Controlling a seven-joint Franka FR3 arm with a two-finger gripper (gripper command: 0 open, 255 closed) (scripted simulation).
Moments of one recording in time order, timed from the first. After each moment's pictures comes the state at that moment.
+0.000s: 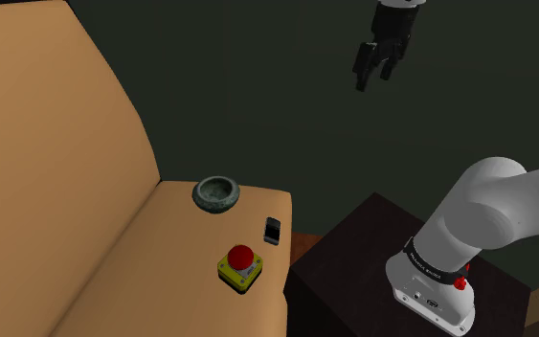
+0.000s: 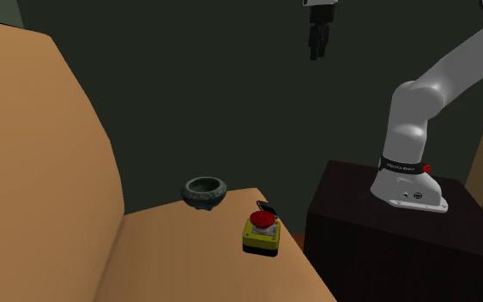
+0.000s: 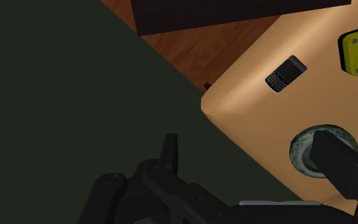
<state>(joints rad) 0.02 -0.78 0.04 -2.29 -0.11 1.54 0.14</state>
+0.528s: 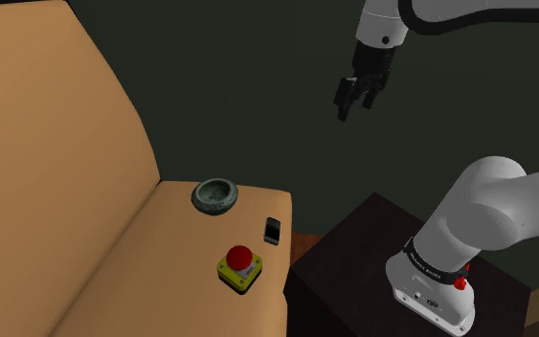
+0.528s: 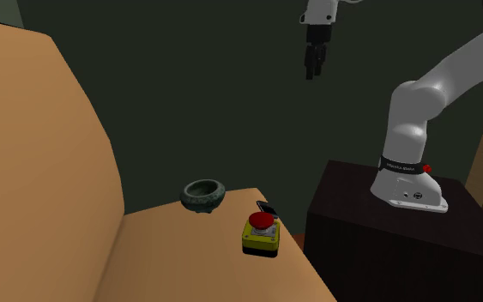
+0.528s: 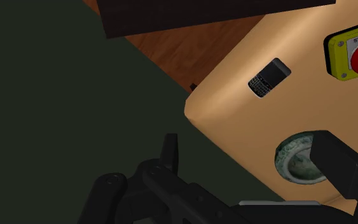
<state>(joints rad) 0.06 -0.82 0.11 -2.48 -0.05 1.69 0.24</state>
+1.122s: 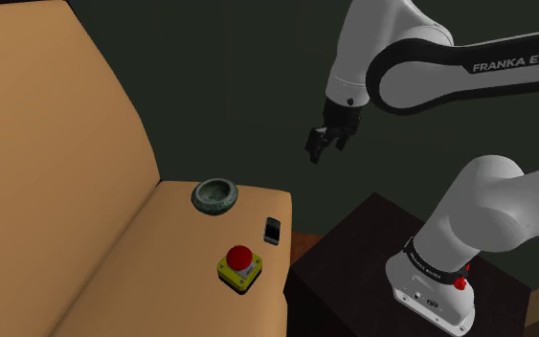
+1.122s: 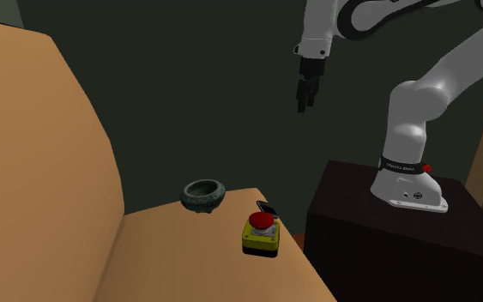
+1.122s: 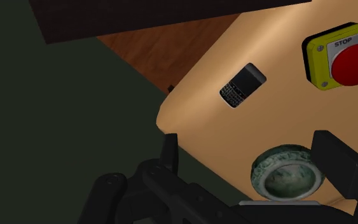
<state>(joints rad) 0.13 -0.78 0.24 -2.70 0.06 1.98 0.38</state>
